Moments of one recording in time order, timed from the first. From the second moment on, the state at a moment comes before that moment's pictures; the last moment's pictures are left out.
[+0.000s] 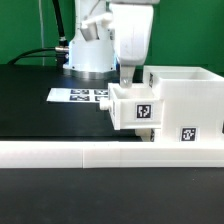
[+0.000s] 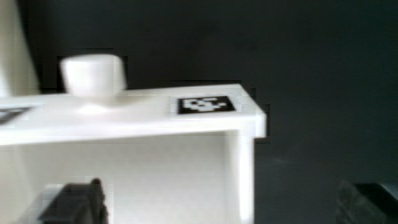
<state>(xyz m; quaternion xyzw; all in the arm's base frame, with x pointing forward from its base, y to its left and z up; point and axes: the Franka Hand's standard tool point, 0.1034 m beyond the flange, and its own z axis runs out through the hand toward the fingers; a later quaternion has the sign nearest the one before) 0.559 0.006 0.106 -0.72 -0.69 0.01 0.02</state>
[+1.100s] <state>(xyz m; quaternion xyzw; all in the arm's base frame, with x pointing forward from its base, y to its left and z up) 0.563 -0.071 0.075 -0.69 -0.72 -0.05 0.09</state>
